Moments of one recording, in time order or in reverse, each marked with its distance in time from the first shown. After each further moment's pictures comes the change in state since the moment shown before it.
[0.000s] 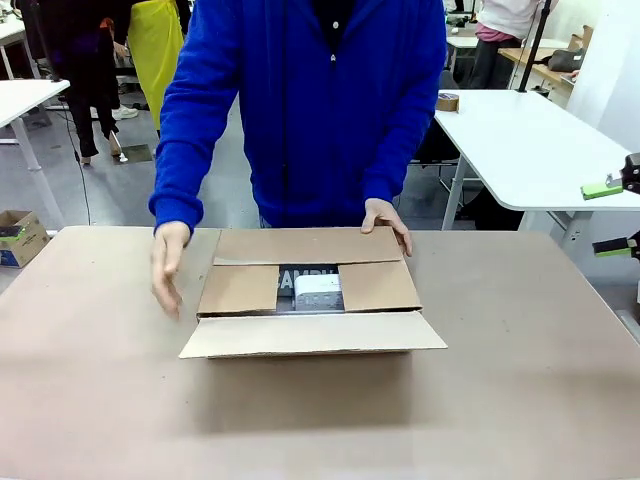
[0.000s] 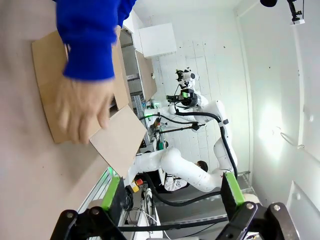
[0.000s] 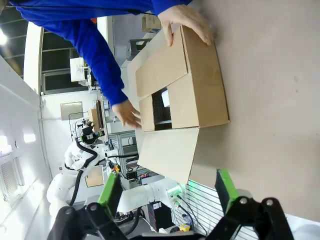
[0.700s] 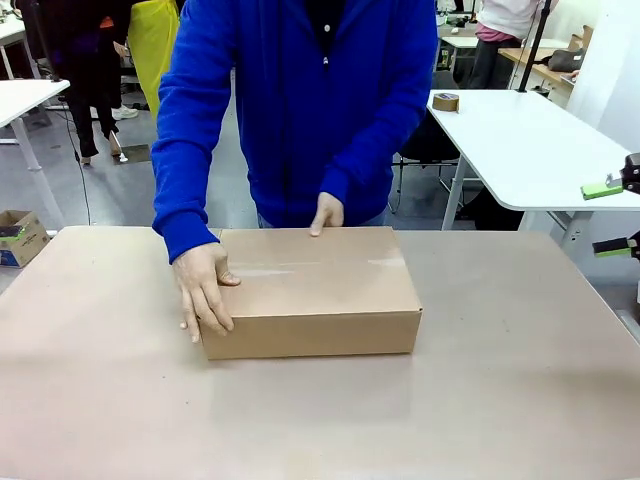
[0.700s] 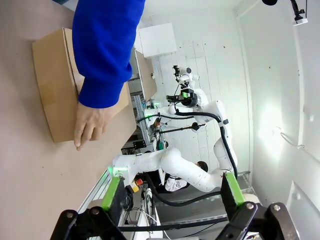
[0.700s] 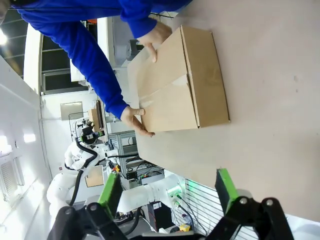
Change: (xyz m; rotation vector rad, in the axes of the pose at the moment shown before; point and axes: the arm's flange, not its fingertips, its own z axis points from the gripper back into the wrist) left arm 0.000 0.000 0.000 0.000 0.000 0.000; right arm 0.000 0.000 0.000 0.000 0.000 0.000
